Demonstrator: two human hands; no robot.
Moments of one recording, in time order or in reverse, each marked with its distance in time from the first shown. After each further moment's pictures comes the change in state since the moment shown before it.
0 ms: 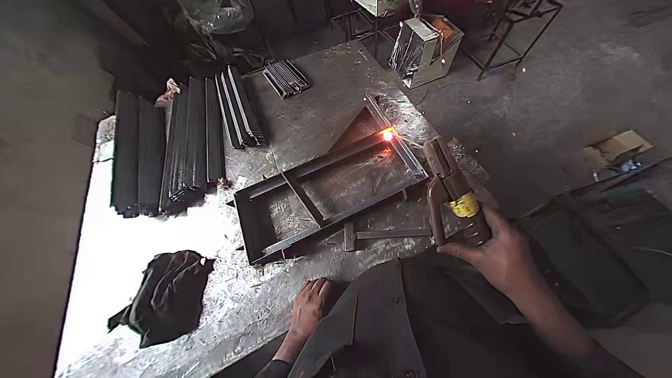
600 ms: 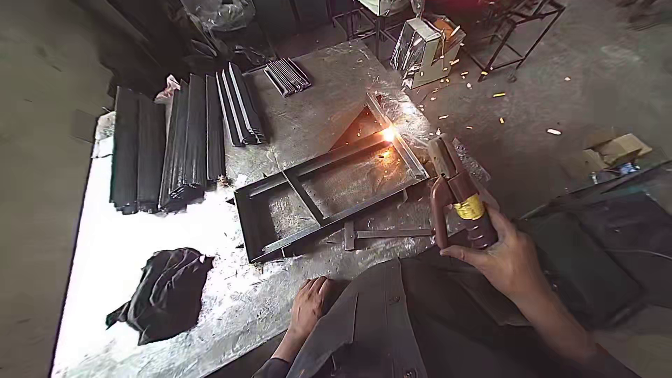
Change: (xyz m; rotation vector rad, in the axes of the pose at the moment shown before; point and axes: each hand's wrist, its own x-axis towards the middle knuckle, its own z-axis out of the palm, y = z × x) left_hand 0.000 0.002 -0.002 -0.034 -0.025 -0.026; right_hand -0.002 0.001 -0.004 -0.014 0.033 -0.035
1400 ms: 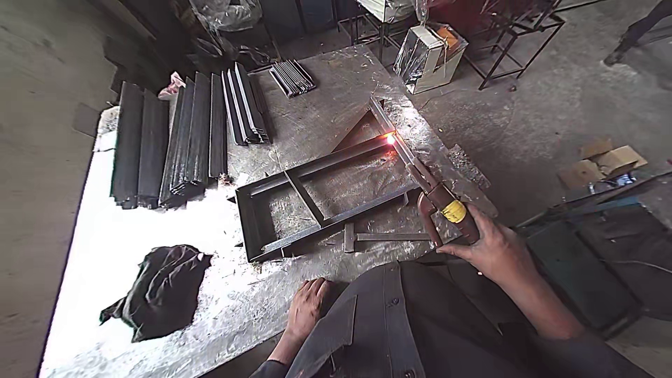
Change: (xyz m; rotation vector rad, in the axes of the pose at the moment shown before) left_hand 0.001 0.001 0.001 0.026 0.036 0.029; right_hand 0.015 0.022 0.012 -0.286 -0.110 -0.106
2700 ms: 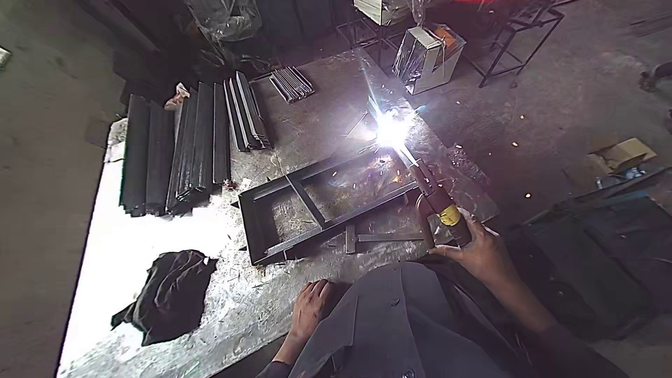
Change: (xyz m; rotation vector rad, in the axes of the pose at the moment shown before) left_hand -0.003 -0.002 0.003 0.029 -0.009 -0.003; right_hand -0.011 0.002 0.030 0.207 -0.013 0.126
